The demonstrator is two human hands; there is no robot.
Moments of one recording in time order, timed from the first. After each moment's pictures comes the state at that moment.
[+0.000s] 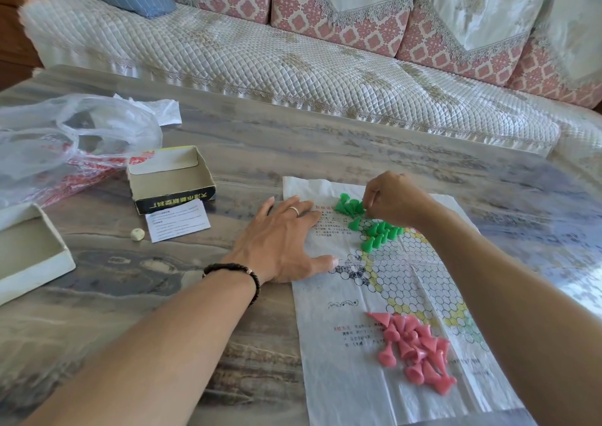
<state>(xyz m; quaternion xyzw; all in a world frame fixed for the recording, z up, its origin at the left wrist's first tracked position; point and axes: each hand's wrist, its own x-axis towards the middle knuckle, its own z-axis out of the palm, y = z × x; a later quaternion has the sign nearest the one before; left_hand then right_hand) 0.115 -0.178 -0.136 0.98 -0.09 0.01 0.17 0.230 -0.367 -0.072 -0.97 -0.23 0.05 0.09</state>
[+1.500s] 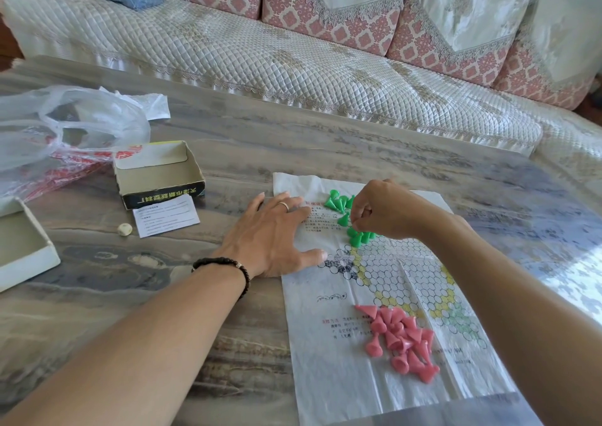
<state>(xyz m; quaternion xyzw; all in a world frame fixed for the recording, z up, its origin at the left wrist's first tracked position) 0.114 -0.179 -0.134 0.98 -0.09 0.00 0.17 0.189 -0.367 -0.051 -0.95 -0.30 0.09 0.03</state>
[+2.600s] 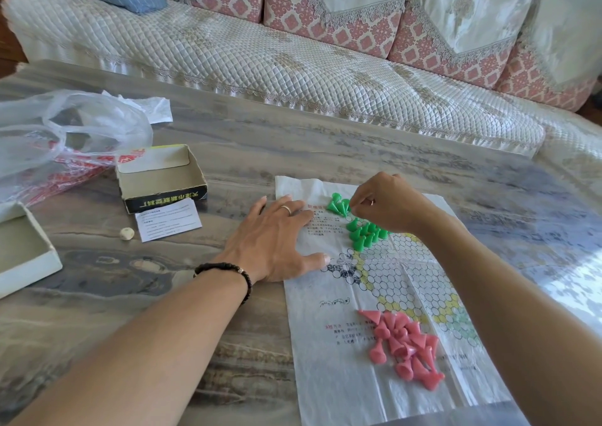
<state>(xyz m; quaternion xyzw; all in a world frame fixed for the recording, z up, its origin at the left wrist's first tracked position) 0.113 -0.179 -0.135 0.98 -0.09 0.00 0.17 0.203 -0.365 -0.059 -0.96 -0.27 0.04 0.10</state>
